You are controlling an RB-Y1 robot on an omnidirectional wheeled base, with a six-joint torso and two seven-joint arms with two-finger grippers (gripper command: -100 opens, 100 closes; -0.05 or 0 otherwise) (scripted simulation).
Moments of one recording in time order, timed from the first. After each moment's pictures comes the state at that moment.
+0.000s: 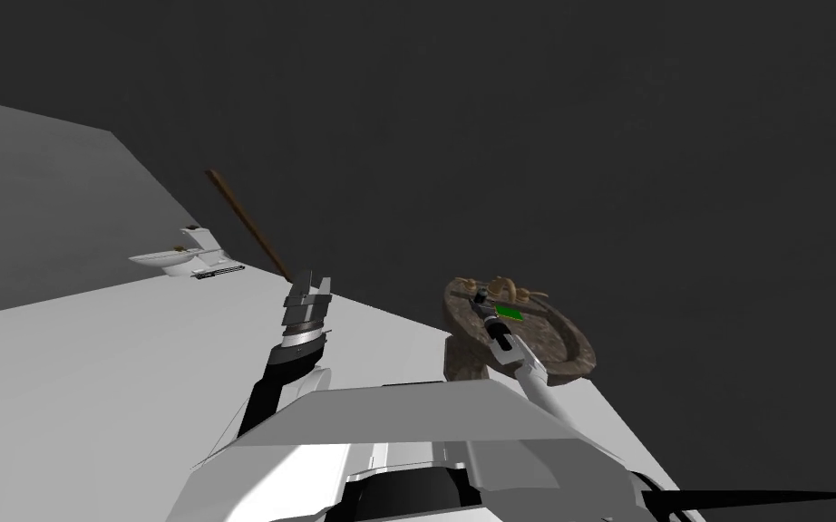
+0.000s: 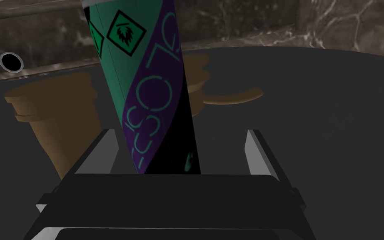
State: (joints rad) left arm 0.53 0.05 0.02 -2.30 0.02 -0.54 -0.12; right arm 0.04 -0.34 -0.18 -1.29 0.48 -0.18 0.62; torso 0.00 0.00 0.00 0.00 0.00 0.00
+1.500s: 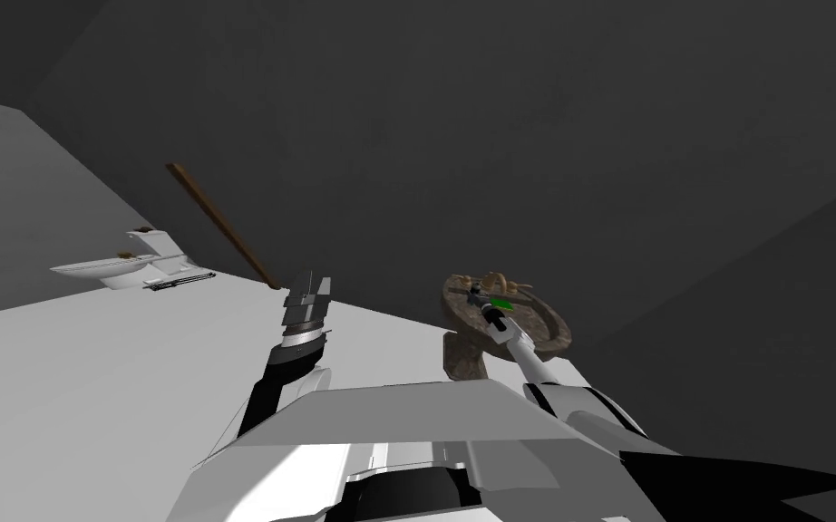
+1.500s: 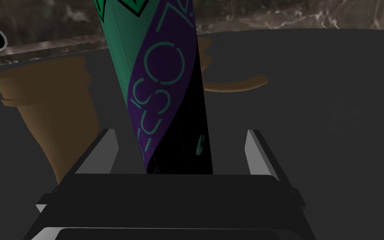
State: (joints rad) left arm 0.53 0.05 0.02 -2.30 0.02 -0.54 -0.12; right arm -0.25 -0.45 -0.15 -0.88 0.44 -0.34 0.62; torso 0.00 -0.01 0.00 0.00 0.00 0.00
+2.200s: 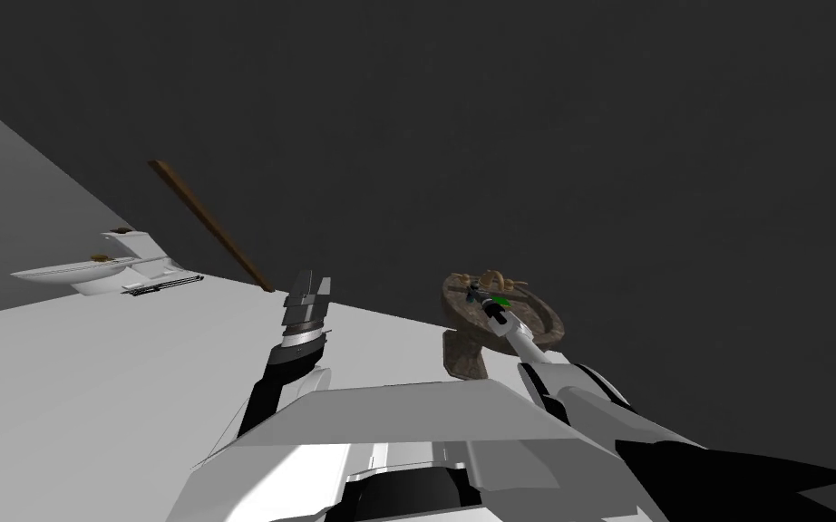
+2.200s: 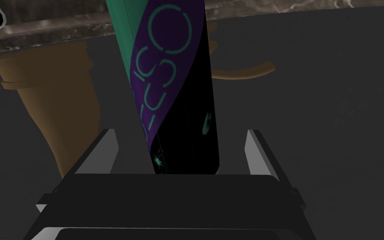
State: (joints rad) left arm 0.53 0.05 0.02 -2.30 0.02 -0.54 -0.12; right arm -0.37 -0.50 -0.13 -0.70 0.42 -0.42 0.62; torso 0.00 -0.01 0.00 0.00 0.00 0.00
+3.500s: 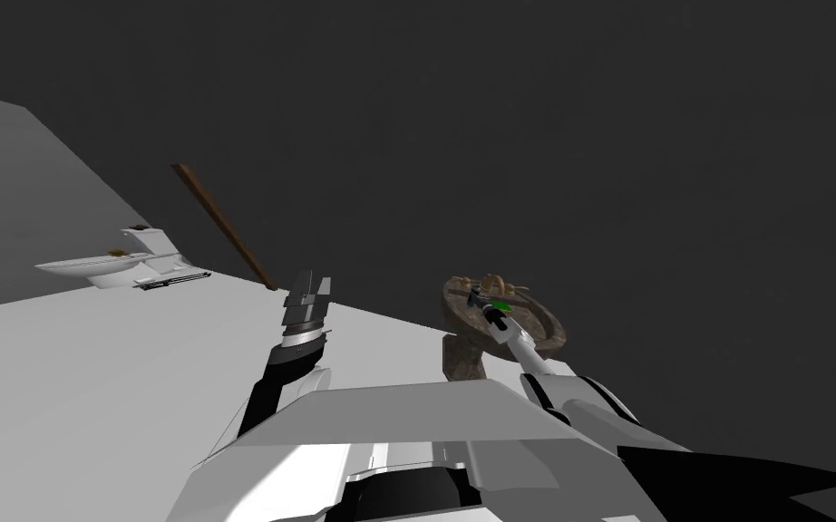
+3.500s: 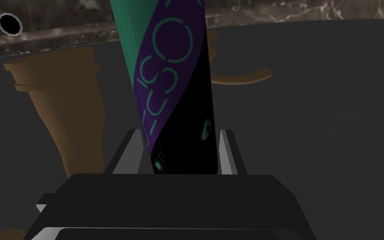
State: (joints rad) left arm 0.53 0.05 0.02 -2.30 0.02 -0.54 -0.12; right arm -0.30 -0.47 -0.15 -0.75 0.43 -0.38 0.62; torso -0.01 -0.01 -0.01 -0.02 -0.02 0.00
